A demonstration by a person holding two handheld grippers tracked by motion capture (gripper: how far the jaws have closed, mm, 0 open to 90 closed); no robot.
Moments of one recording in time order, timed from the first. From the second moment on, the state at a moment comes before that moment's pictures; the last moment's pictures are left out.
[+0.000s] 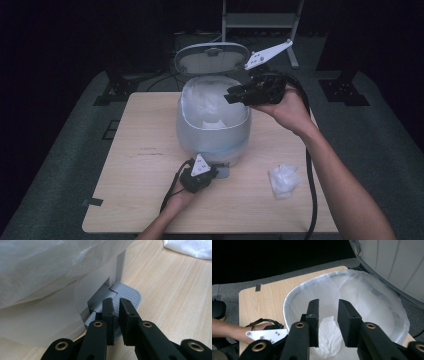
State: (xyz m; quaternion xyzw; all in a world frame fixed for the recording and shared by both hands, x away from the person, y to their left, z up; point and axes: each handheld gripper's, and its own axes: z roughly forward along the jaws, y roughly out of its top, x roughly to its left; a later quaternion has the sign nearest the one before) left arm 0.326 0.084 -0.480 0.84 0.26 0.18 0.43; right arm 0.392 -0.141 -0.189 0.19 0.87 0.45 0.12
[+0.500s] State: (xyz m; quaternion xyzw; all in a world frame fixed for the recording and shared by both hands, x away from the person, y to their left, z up) left arm 0.326 0.084 -0.480 0.84 0.26 0.18 0.43; right arm 0.382 -0.162 -0.189 0.19 0.86 0.46 0.12
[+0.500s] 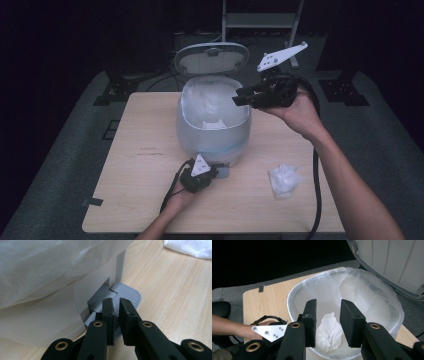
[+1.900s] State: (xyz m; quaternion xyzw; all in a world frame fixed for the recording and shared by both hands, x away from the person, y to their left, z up) left arm 0.325 0.084 -0.479 0.84 0.27 0.18 0.43; right arm 0.354 -0.223 -0.223 0.21 0.84 0.48 0.11
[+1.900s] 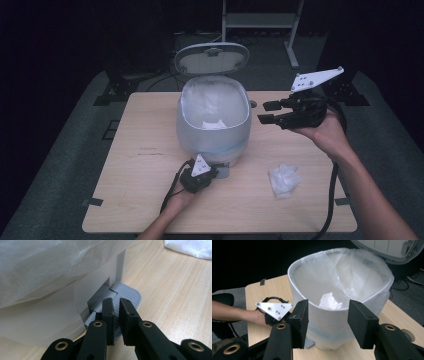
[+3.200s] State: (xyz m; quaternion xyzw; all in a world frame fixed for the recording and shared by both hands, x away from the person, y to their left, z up) left arm 0.324 0.083 -0.480 0.84 0.27 0.18 0.43; right arm 0.327 -0.258 -0.283 0.23 0.85 0.46 0.13
